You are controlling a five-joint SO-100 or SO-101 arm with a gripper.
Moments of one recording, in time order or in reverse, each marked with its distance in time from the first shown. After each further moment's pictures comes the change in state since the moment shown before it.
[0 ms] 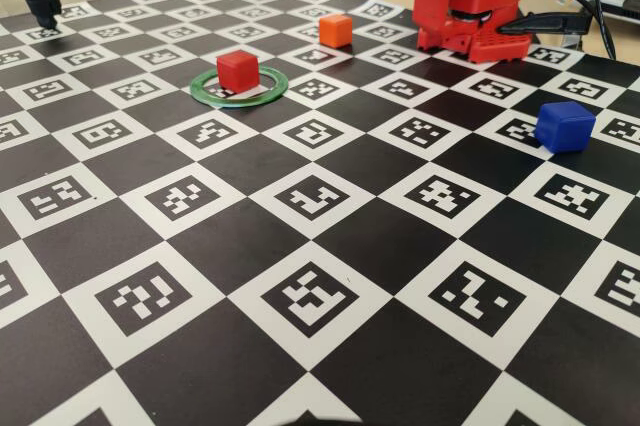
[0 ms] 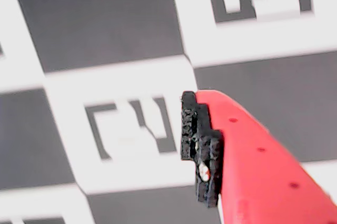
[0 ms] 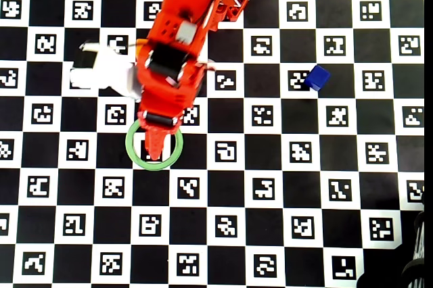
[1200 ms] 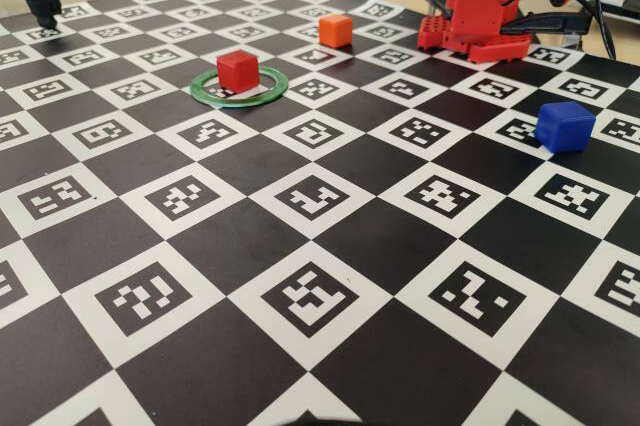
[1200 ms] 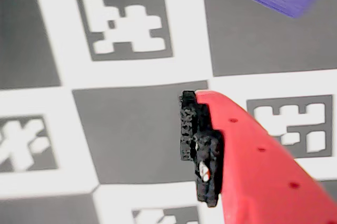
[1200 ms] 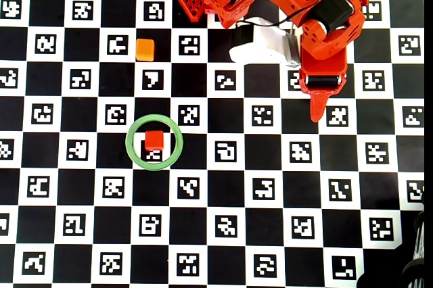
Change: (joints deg) arm -58.4 -0.9 4.4 -5.4 55.7
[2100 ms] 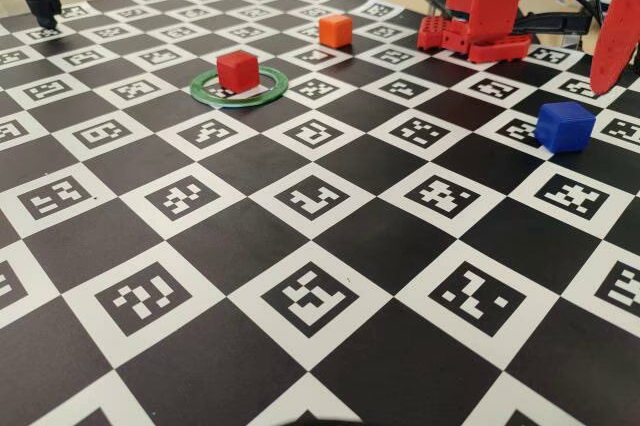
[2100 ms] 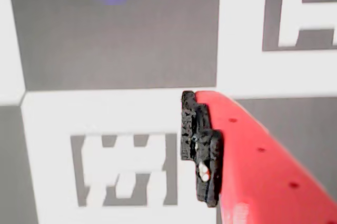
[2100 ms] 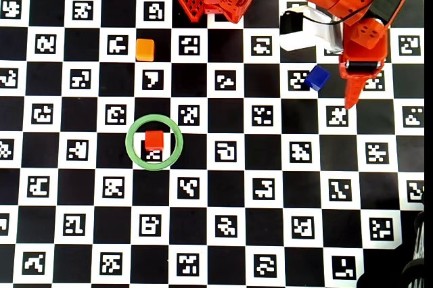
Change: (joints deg) arm -14.1 -13.6 4.9 -13.1 6.3
